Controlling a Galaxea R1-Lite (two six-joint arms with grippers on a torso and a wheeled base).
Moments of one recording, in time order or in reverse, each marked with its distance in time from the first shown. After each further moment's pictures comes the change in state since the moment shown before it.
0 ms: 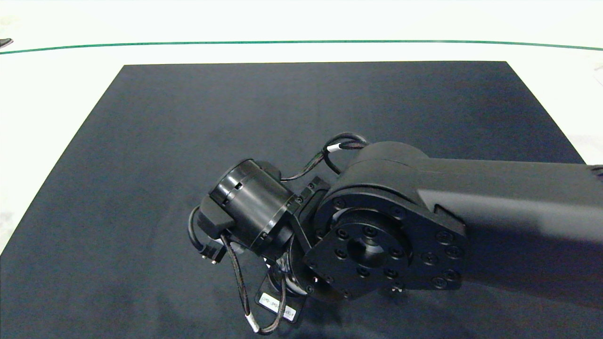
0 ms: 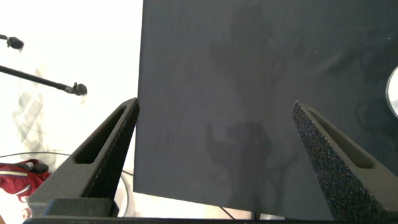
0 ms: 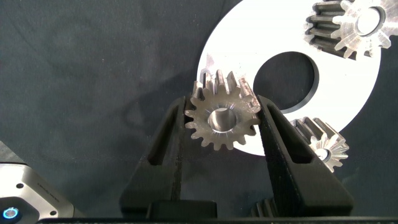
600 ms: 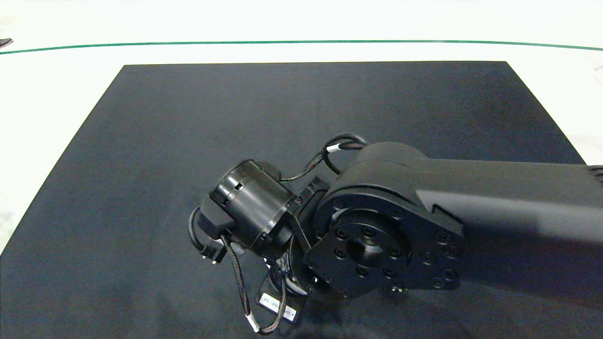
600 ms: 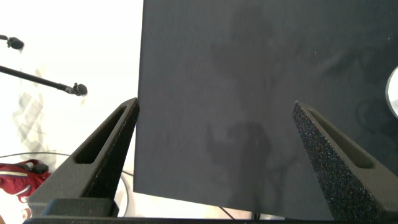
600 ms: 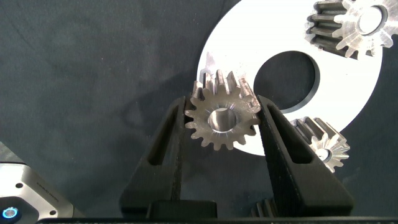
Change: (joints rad) left arm 0.000 -0.001 0.000 0.000 0.000 0.000; right arm -0.001 0.002 0.000 0.001 0.000 0.000
